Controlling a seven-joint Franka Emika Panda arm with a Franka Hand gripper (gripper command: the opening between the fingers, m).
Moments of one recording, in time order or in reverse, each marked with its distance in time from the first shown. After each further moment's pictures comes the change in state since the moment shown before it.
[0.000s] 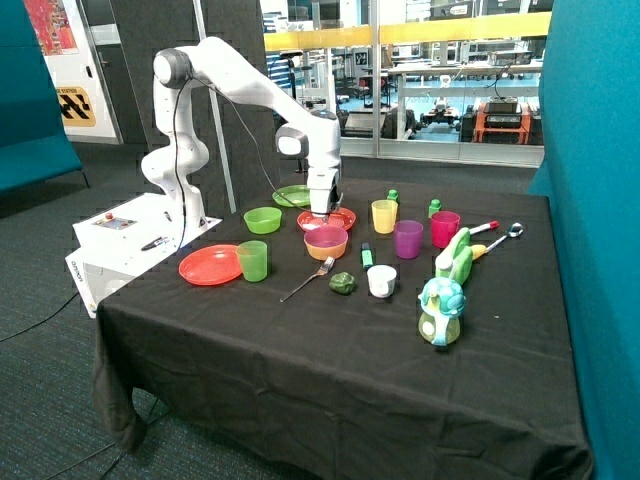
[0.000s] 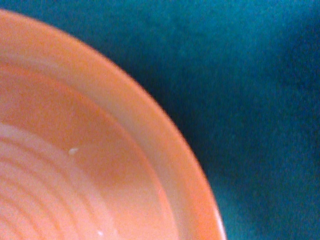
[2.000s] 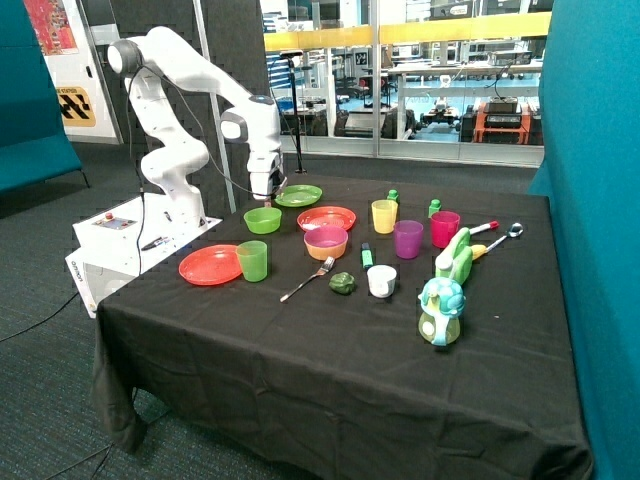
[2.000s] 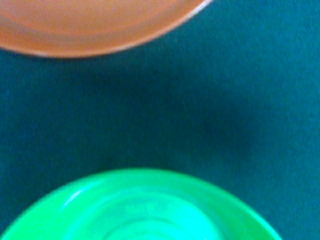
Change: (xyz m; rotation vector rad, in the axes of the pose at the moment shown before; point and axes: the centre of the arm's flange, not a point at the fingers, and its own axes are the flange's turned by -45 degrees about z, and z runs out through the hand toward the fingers) arm -0.171 -0.025 -0.032 0.003 -0.007 -0.043
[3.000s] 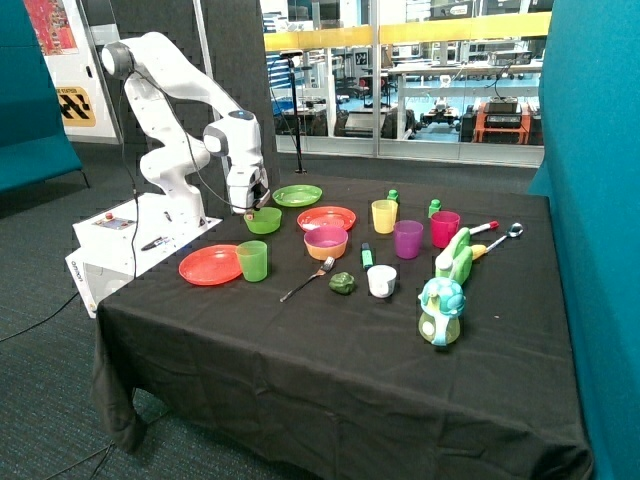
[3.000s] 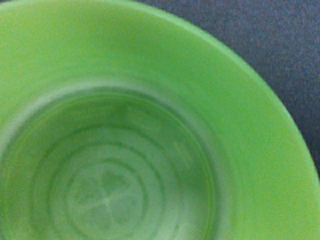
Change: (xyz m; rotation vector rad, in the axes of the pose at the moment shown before) arm -0.049 0.012 0.036 -0.002 0.008 0.050
